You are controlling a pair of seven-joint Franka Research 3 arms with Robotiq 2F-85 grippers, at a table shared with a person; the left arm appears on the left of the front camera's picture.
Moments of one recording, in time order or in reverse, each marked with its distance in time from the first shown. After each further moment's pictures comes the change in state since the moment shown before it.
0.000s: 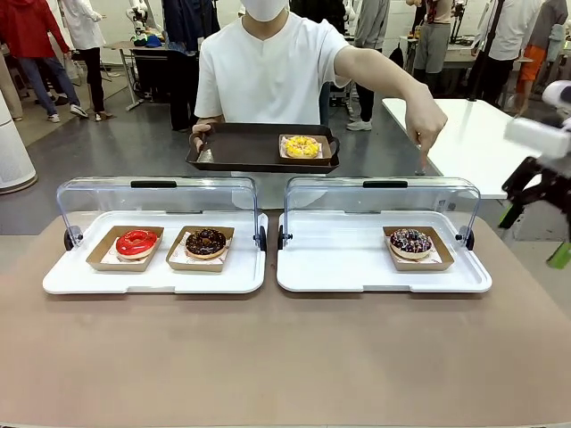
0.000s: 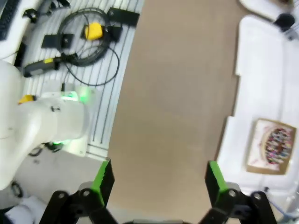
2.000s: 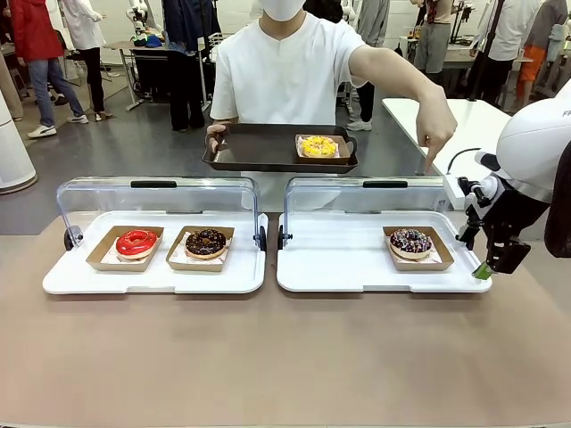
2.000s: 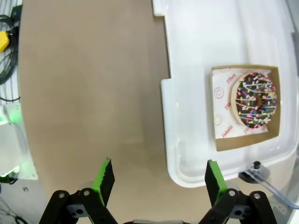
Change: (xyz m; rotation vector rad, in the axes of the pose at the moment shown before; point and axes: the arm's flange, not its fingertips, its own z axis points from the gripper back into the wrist) left arm 0.000 0.000 0.000 -0.001 -0.001 0.001; right arm -0.043 -0.081 -0.099 -0.226 0.123 -0.269
